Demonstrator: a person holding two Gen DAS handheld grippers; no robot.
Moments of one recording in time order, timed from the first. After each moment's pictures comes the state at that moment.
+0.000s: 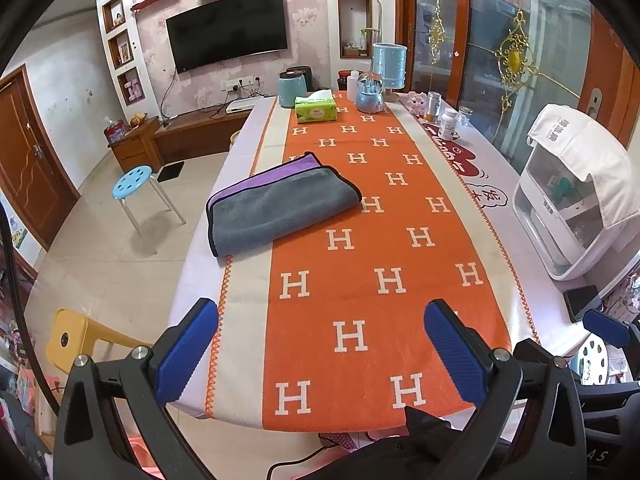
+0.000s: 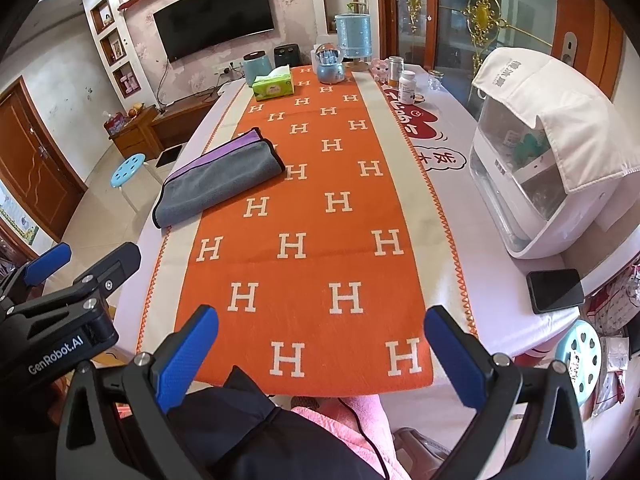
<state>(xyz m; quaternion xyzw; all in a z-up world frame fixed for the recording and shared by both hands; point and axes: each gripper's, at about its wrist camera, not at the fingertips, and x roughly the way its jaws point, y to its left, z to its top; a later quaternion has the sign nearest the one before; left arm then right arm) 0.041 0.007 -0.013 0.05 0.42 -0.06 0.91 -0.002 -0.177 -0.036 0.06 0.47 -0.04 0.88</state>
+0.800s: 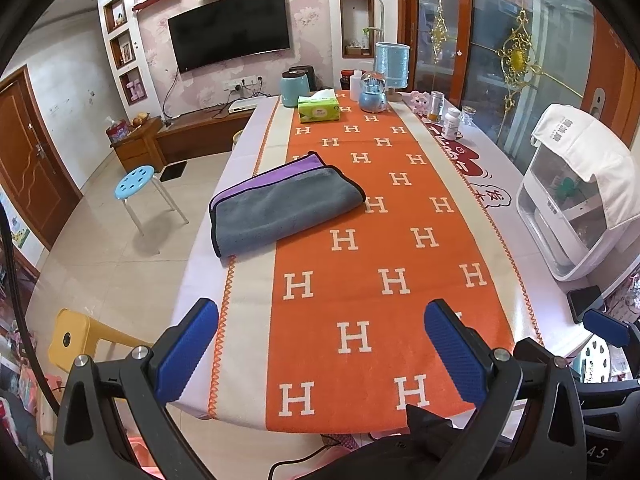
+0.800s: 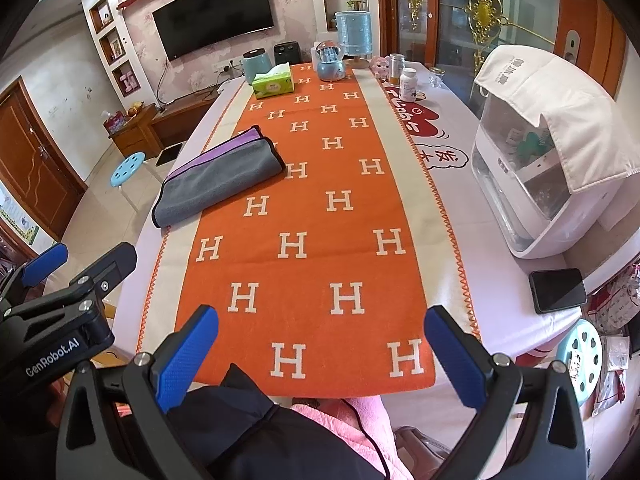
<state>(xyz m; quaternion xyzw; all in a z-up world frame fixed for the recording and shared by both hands) 0.045 0.008 -0.011 0.05 0.42 -0.05 0.91 -0.001 -0.178 -0.036 0.07 0.48 -0.04 0.87</state>
